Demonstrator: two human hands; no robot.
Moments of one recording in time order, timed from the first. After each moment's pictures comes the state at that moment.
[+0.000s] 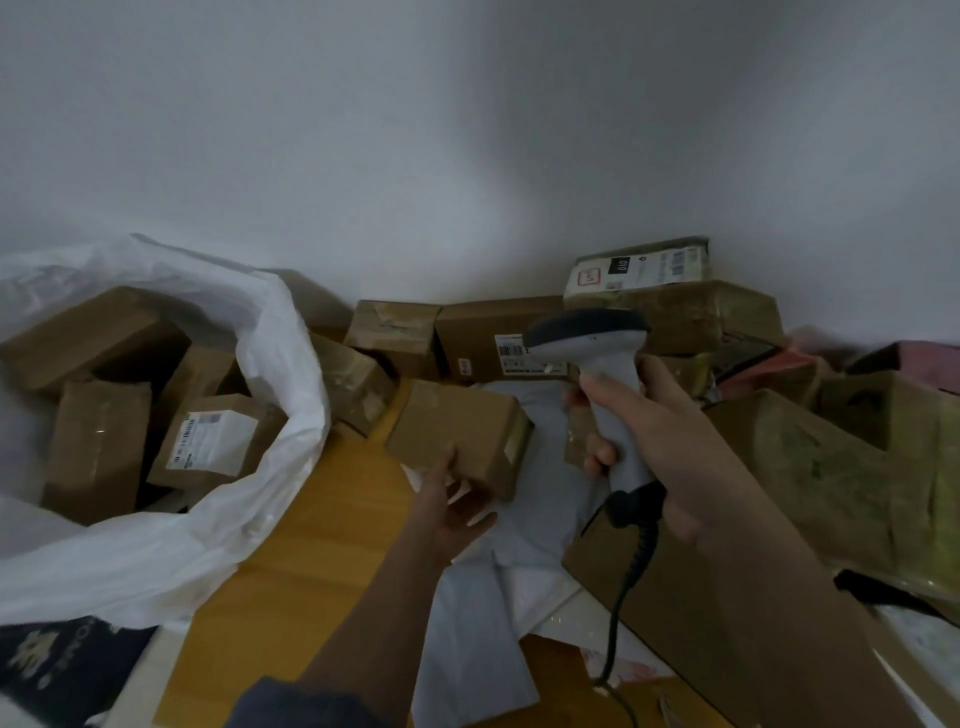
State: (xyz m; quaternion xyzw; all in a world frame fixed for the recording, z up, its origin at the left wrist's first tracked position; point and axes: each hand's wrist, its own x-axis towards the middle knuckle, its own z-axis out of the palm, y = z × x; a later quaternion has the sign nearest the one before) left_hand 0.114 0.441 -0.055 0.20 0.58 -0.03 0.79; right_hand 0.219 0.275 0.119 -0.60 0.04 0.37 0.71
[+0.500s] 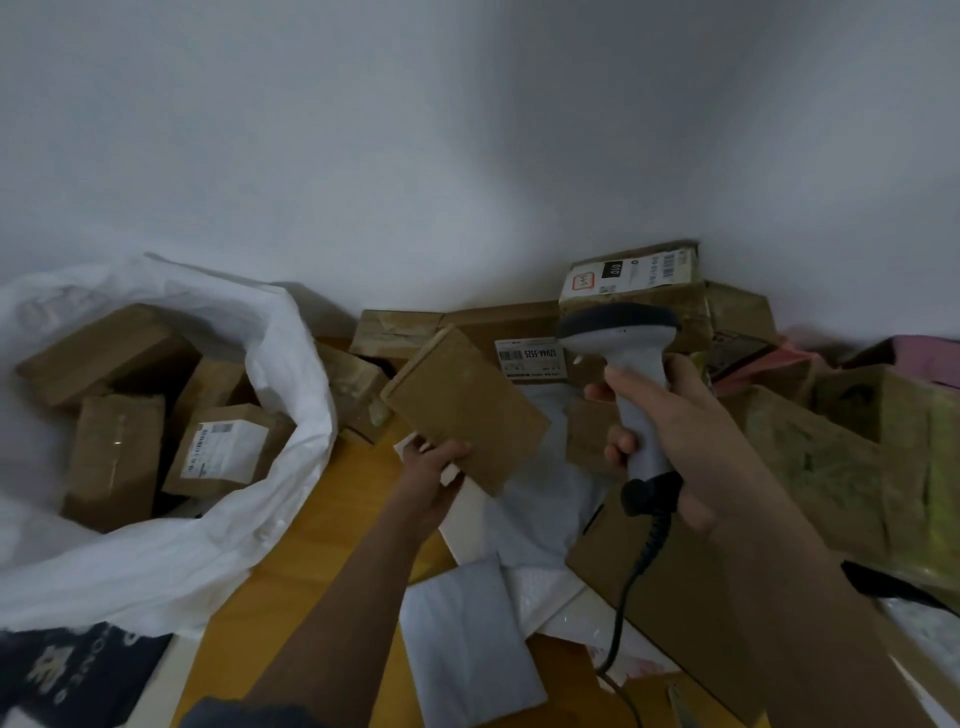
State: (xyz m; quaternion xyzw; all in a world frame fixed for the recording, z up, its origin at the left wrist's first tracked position) left_hand 0.125 0.465 -0.032 0.40 0.48 0.05 0.78; right_hand 0.224 0.262 0.121 -0.59 0.09 0.33 0.73
